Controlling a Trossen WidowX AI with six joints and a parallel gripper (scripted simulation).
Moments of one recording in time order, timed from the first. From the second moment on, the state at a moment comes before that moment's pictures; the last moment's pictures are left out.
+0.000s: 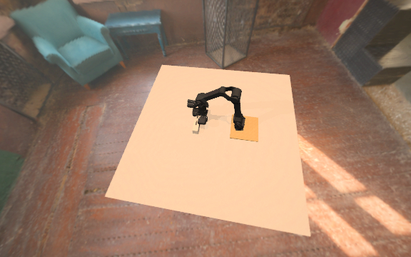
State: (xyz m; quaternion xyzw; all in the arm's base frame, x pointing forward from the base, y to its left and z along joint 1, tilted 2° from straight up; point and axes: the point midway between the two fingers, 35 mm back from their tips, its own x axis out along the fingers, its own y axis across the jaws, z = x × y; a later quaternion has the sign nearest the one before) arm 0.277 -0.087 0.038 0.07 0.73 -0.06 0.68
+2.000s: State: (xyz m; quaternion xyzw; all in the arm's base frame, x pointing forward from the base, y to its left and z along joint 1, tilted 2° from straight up) arm 0.285 -0.088 0.038 0.07 0.74 -0.06 0.67
